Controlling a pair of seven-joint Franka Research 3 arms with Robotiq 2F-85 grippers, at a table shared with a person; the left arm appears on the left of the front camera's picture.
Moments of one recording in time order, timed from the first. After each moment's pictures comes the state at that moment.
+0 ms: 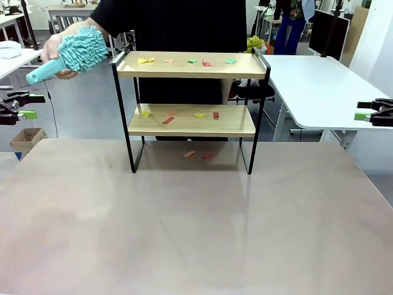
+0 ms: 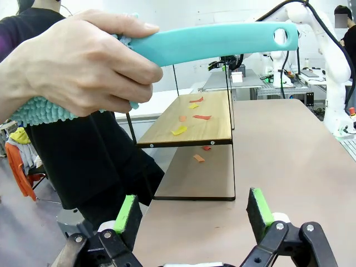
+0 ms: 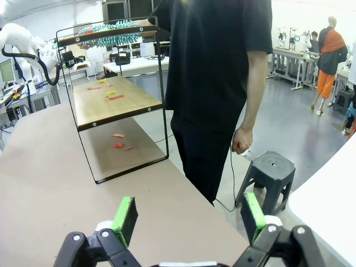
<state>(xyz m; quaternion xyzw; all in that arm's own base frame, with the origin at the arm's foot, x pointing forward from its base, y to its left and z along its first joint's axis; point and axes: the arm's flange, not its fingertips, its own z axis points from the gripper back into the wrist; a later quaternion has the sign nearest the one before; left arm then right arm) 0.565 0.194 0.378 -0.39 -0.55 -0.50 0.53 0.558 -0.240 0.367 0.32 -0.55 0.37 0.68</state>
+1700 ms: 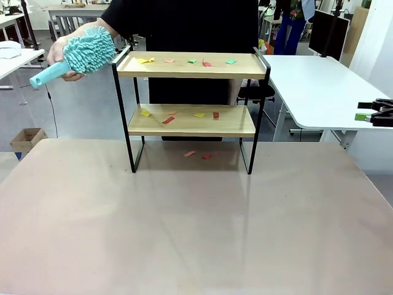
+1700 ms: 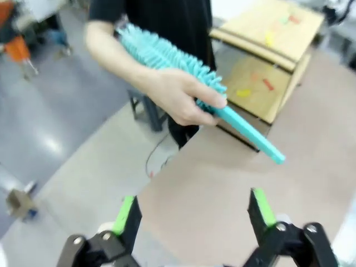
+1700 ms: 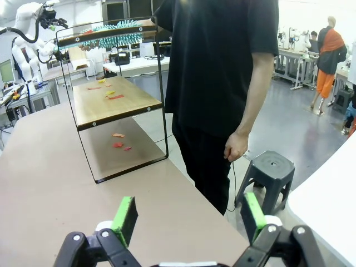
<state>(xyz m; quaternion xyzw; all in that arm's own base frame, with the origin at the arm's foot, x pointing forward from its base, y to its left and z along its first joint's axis) 0.462 0.198 0.673 -0.15 -0.41 -0.37 0.82 0.557 -0.241 0.366 0.32 -0.55 0.36 0.68</state>
